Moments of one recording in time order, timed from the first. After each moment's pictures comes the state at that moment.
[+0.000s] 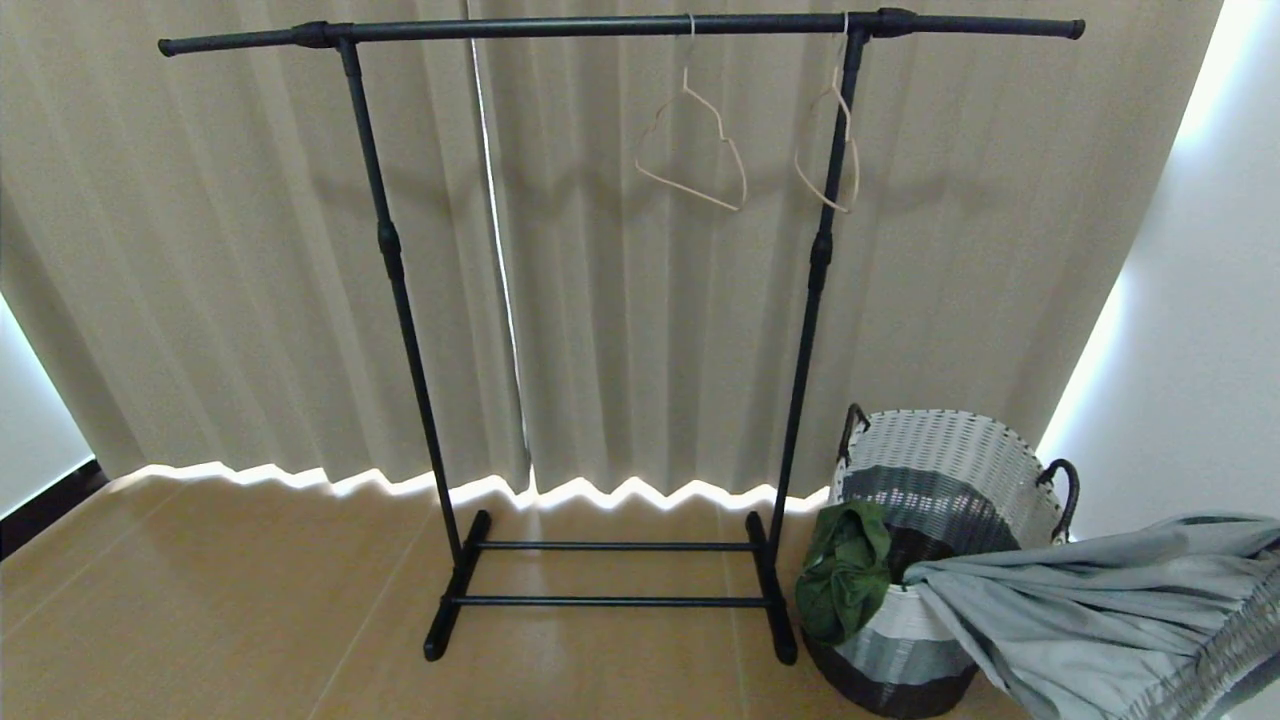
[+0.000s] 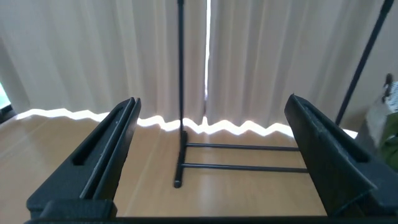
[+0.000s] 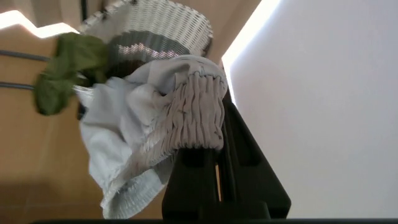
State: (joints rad) left arm 0.01 0.01 0.00 -0.10 0.05 0.02; right arm -0.27 0.88 -0.32 -0.22 -0.05 -0.36
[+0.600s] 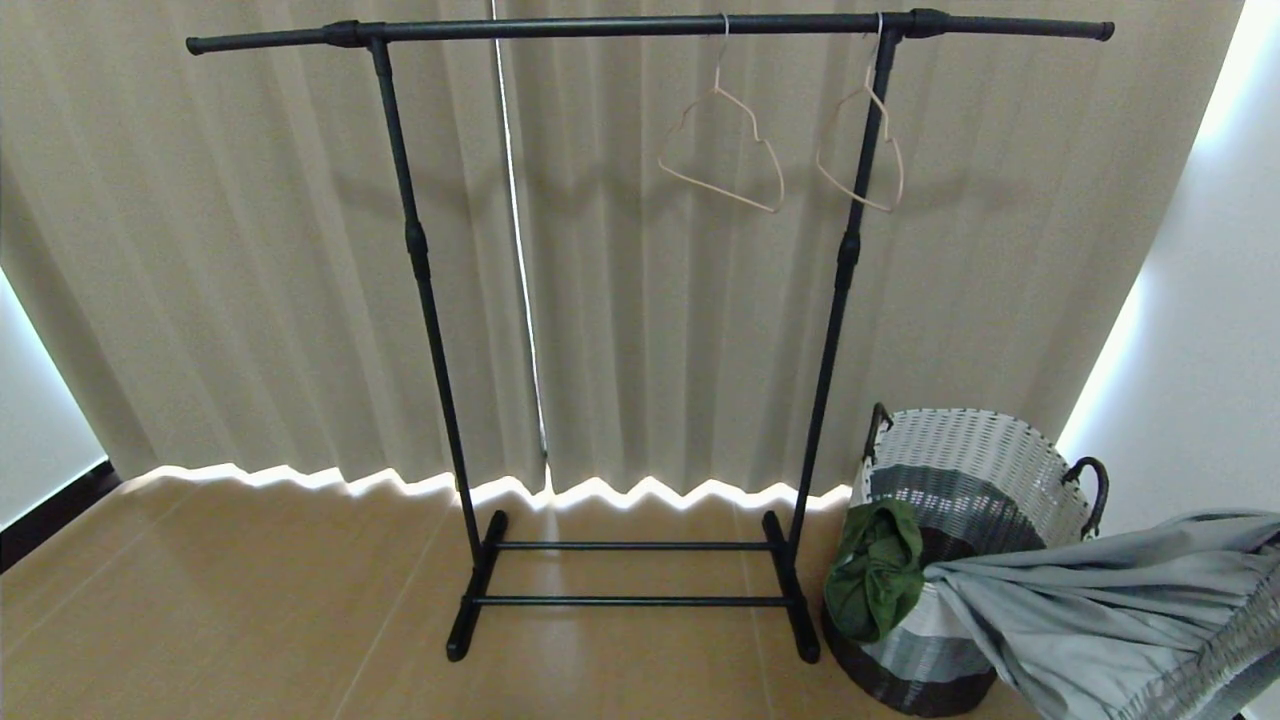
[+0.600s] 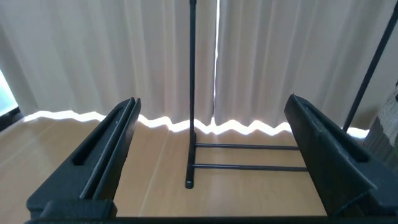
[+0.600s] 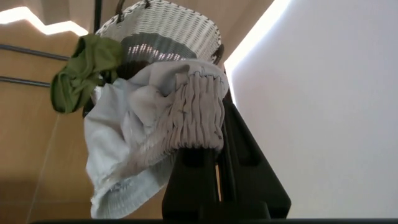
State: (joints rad) left arm 0.01 0.01 0.00 -0.10 0.05 0.03; right arm -0.26 0.88 -0.33 -0.22 -0.05 -0.41
